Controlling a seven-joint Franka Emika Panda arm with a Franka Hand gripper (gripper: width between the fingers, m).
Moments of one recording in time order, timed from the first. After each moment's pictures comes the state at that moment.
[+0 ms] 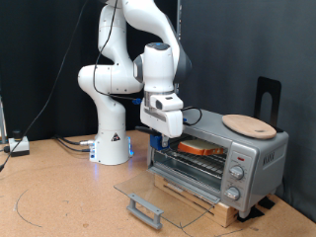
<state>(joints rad) -0.32 -0.46 0.51 -2.83 0.36 2.48 -1.00</state>
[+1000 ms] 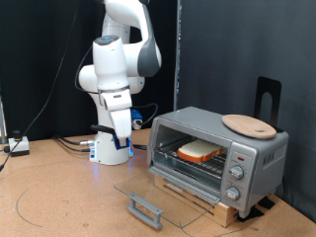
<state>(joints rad) -0.52 -0.42 0.26 -2.75 0.34 2.31 -1.15</state>
